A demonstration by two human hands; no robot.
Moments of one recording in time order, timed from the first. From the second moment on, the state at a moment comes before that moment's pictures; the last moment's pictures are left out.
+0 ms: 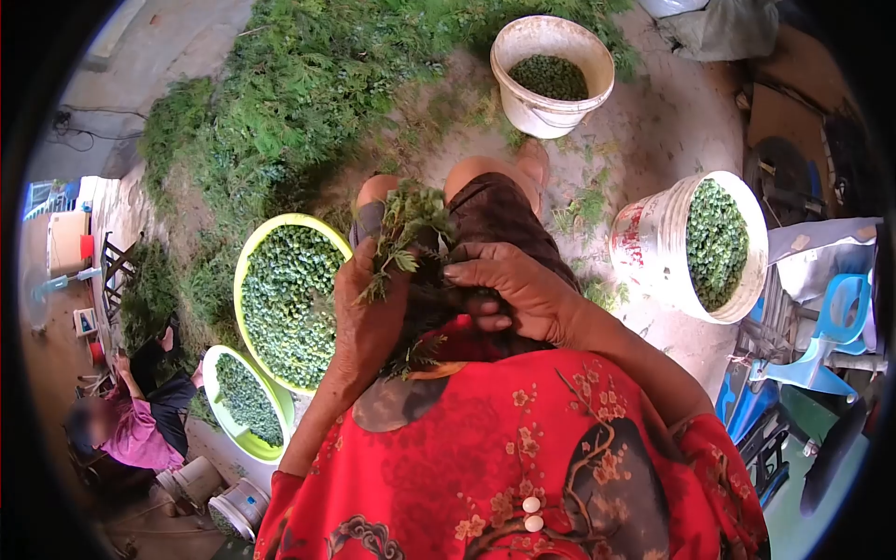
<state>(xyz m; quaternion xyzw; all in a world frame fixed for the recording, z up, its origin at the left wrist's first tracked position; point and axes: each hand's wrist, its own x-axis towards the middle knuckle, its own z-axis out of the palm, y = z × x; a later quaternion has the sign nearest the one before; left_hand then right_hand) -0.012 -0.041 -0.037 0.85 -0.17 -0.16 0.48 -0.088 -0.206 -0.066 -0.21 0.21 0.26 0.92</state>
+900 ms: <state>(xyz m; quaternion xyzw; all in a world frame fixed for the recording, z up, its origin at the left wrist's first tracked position) -0.005 -0.037 -0.047 0.83 -0.10 -0.08 0.54 -0.084 -0.208 -0.070 -0.11 0.18 0.24 0.95</state>
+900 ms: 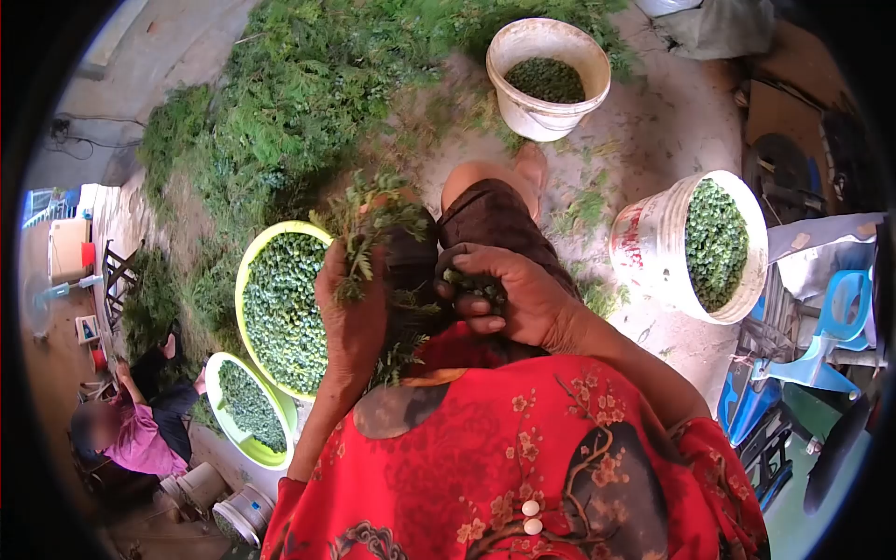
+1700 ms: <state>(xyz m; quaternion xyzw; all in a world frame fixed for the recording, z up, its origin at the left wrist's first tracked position) 0.033 -0.037 -0.013 0.70 0.05 -0.24 0.67 0.045 -0.382 -0.105 -0.67 0.24 -0.16 0.69</state>
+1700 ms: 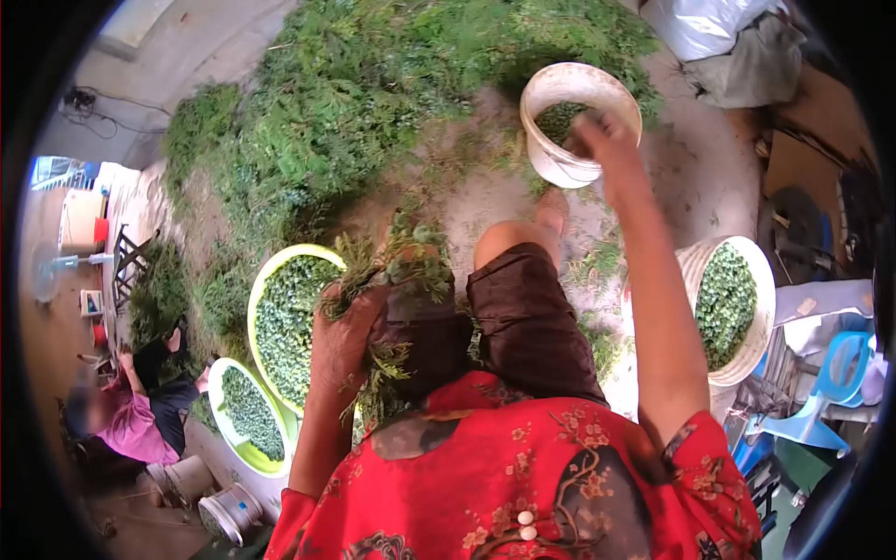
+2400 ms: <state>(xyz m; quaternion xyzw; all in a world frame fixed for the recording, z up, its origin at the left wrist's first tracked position) 0.008 0.005 0.025 0.78 -0.17 -0.32 0.51 -0.044 -0.210 -0.028 -0.27 -0.01 0.19 0.94</state>
